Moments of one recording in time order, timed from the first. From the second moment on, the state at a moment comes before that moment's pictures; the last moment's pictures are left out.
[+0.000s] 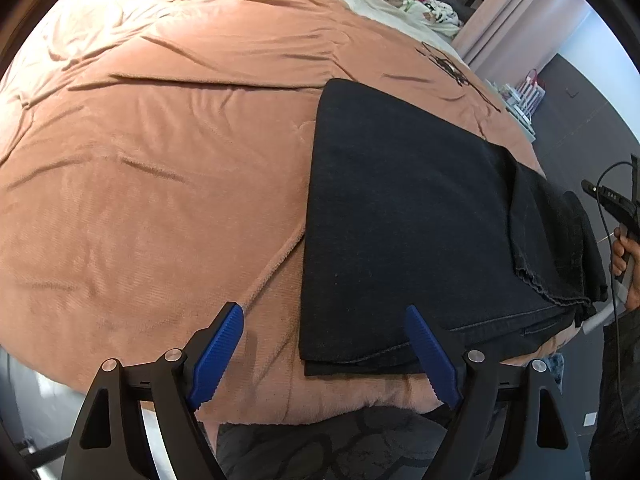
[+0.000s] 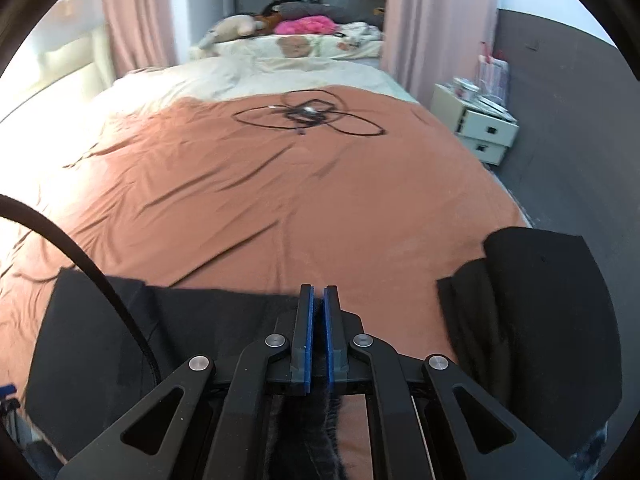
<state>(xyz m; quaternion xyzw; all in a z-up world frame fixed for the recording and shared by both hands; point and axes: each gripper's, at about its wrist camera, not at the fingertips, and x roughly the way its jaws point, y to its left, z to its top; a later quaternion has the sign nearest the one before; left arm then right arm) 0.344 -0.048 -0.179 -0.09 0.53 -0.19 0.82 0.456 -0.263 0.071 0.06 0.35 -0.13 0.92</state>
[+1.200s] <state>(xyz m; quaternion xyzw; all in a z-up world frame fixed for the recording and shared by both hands) 0.332 -0.072 -0.169 0.02 0.49 -0.18 0.85 0.398 -0.257 -0.026 0.09 0.46 -0.12 0.88</state>
